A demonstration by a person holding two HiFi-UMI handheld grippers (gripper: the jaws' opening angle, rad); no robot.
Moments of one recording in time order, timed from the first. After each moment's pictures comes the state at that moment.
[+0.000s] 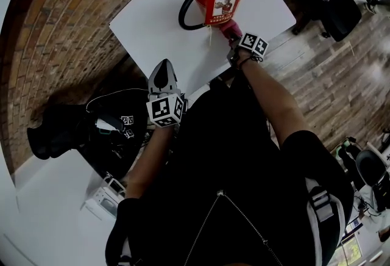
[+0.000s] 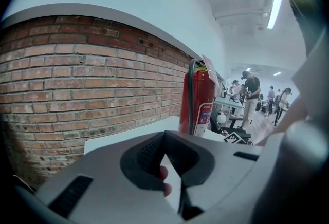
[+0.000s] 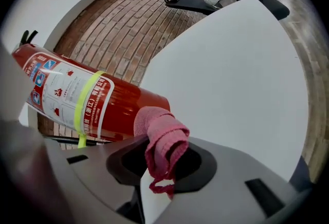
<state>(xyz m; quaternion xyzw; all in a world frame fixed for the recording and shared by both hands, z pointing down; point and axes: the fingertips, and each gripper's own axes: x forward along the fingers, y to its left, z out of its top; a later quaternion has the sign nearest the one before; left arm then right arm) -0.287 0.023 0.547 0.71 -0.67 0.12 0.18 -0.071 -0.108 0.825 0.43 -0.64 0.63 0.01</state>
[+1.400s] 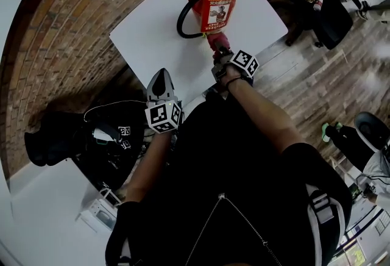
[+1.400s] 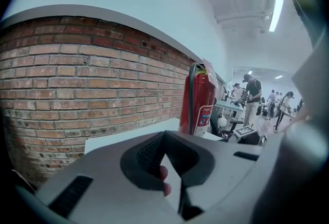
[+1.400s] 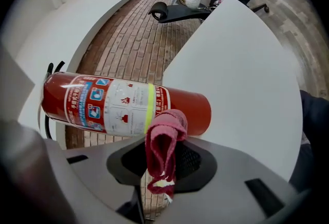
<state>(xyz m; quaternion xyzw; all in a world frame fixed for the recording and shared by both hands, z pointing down) -0.290 0.033 0.544 0.70 -0.68 0.11 0.18 -0.105 -0.087 0.728 0.41 -0.60 0.67 -0.15</state>
